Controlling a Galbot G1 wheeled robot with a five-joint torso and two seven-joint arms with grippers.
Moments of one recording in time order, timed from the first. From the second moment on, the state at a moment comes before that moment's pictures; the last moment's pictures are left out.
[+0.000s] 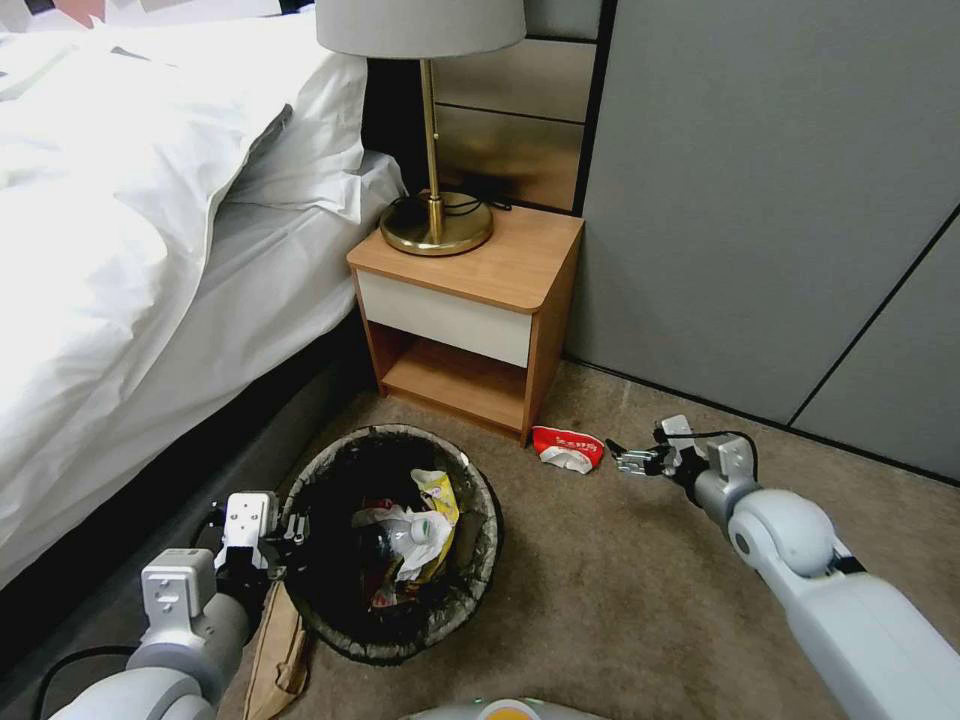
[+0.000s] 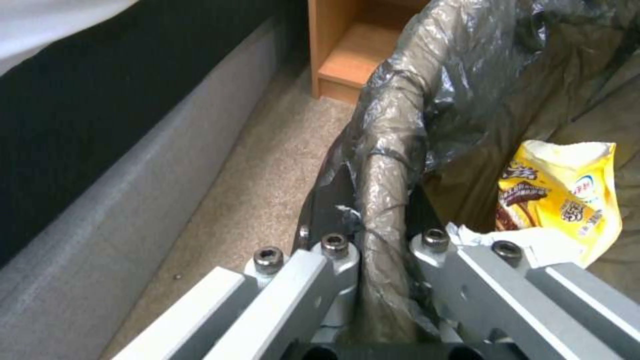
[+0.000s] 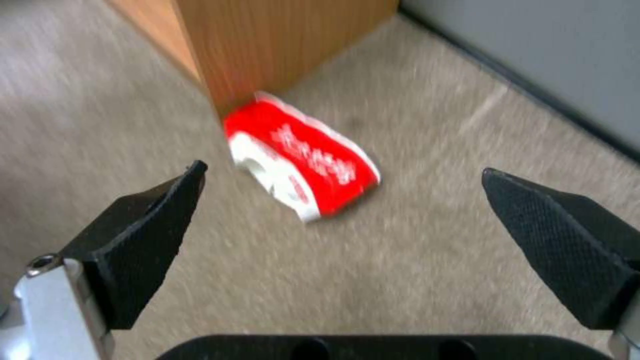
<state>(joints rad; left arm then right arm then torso) 1.84 -1.42 -0.74 -2.50 -0.24 0.69 0.03 -1.05 0.97 0.24 1.54 0.44 -0.44 -0.18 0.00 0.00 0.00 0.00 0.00</state>
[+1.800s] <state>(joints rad) 1.85 -1.46 -0.74 -2.50 -0.21 0.68 0.02 -0.67 1.28 -0.03 0.89 0.14 -0.29 -0.22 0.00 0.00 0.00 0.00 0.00</state>
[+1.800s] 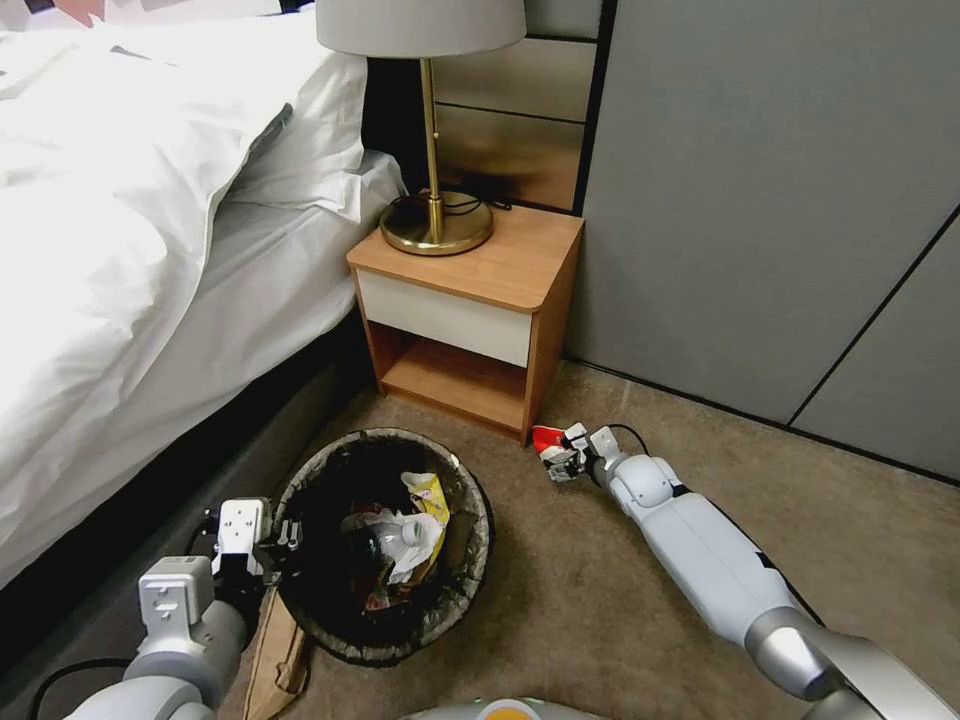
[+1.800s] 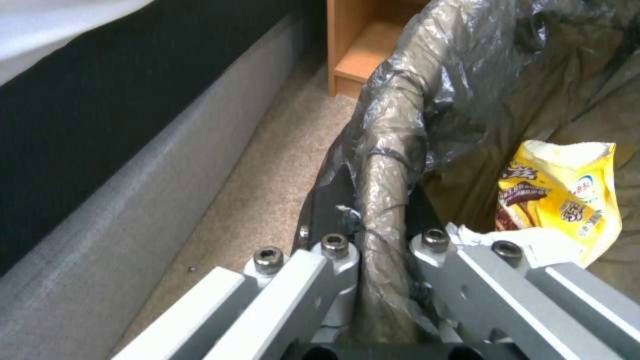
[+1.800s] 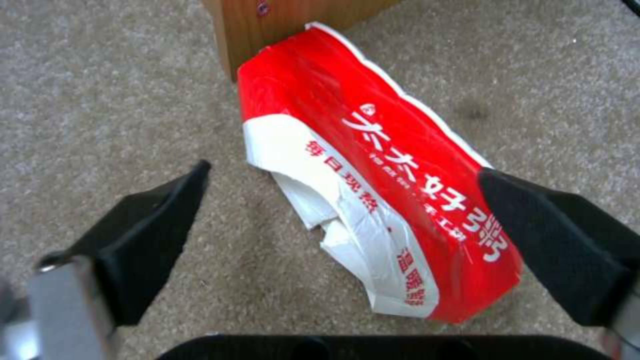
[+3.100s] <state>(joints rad) 1.84 -1.44 -0.74 -2.50 -0.21 0.67 0.02 -0.76 1.24 0.06 1.00 0.17 -0.23 -0.18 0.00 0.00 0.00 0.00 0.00</state>
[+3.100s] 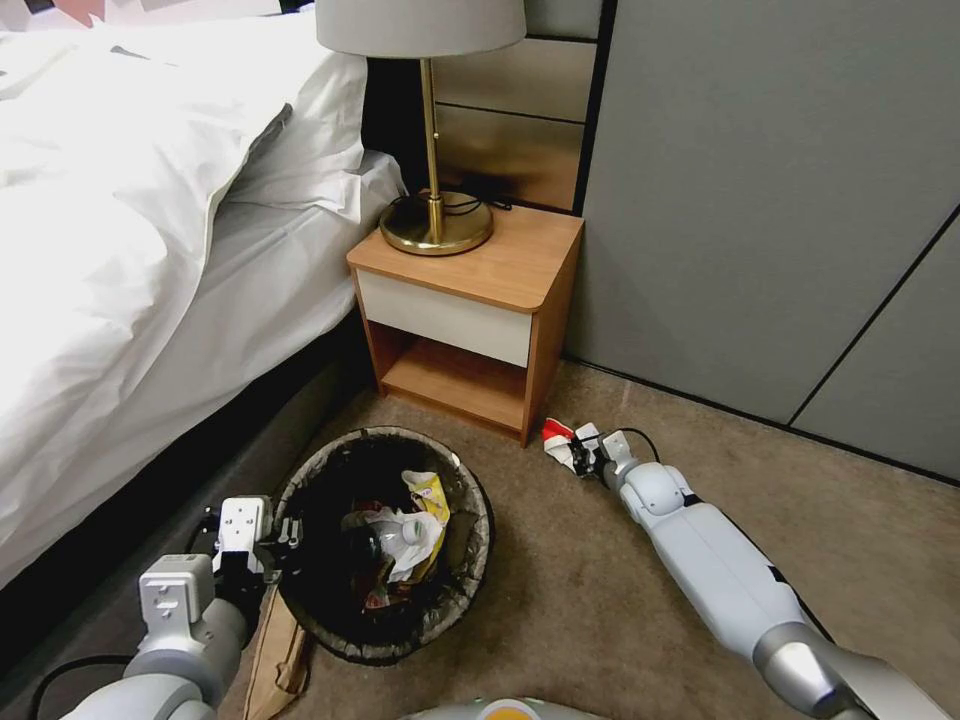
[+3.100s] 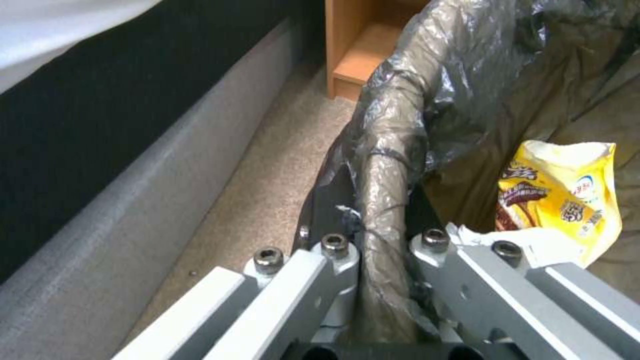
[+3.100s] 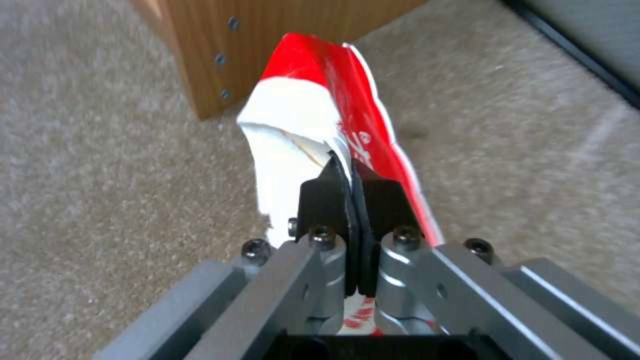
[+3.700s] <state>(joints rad) 1.84 -1.42 -0.74 -2.50 -0.23 0.68 0.02 -1.20 0.91 0.38 1.78 0.37 -0.25 -0.16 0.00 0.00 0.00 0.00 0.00</state>
